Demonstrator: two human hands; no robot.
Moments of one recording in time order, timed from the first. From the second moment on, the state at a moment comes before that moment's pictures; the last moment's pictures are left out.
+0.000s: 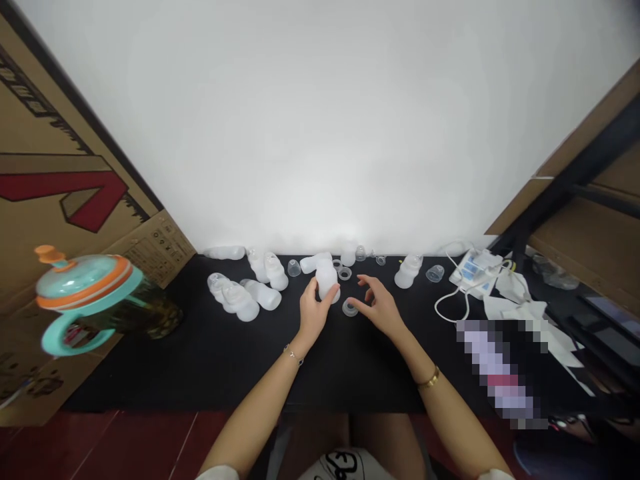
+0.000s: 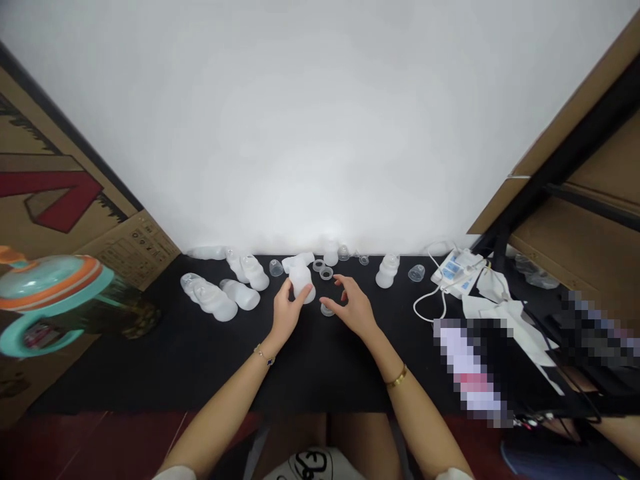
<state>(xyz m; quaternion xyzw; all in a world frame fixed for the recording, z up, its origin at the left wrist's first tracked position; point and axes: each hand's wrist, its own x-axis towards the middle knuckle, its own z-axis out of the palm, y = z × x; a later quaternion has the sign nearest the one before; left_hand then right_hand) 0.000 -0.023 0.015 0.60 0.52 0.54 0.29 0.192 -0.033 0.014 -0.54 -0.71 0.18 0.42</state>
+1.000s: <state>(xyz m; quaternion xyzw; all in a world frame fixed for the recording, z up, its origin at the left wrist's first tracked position) 0.001 -0.013 0.012 0.34 0.36 0.57 0.66 0.200 -0.017 0.008 -0.52 -0.39 0.53 0.55</state>
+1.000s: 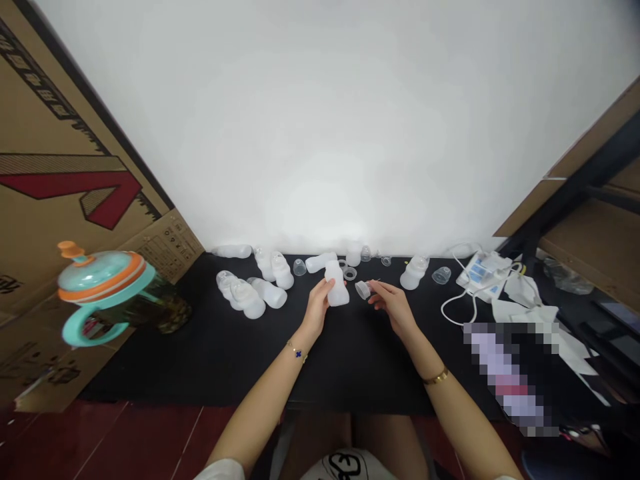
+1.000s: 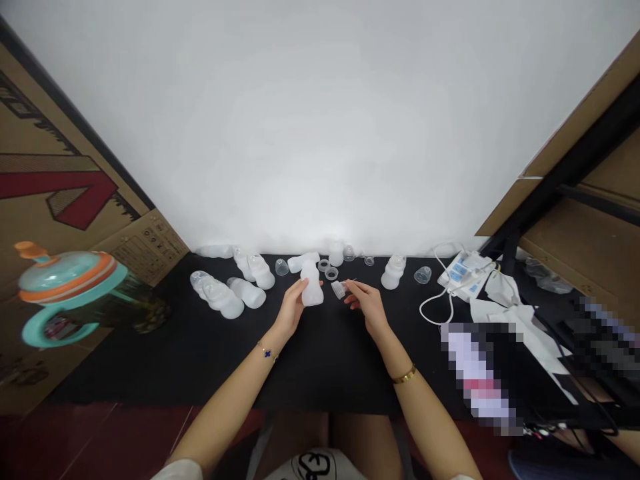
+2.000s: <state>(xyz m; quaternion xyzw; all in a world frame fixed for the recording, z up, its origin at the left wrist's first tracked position) 0.007 -0.012 0.005 0.37 0.39 0.58 0.61 0.197 -0.017 0.010 -0.38 -0.21 0.74 0.52</state>
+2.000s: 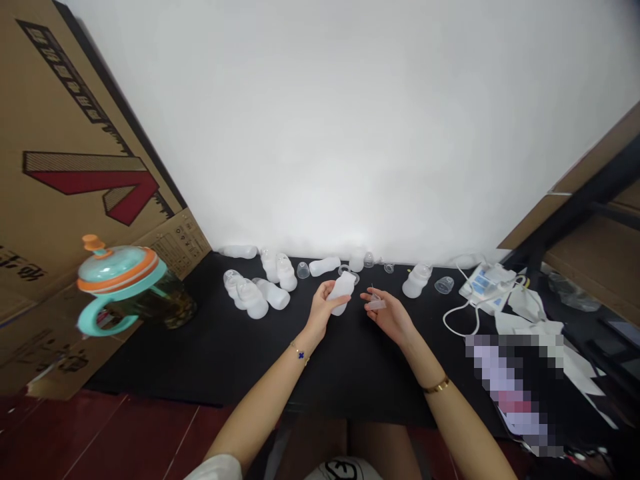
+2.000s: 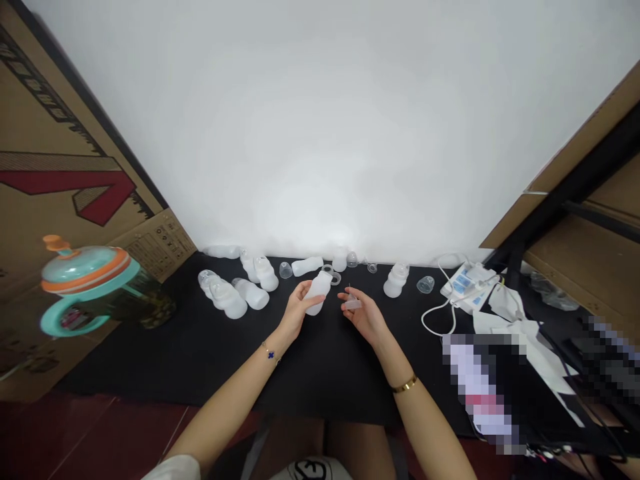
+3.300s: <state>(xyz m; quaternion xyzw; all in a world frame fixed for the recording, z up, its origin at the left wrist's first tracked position) 0.008 -0.013 0.006 0.37 0.39 0.55 0.63 0.203 -0.015 0.003 -0.43 -0.26 0.65 0.57</state>
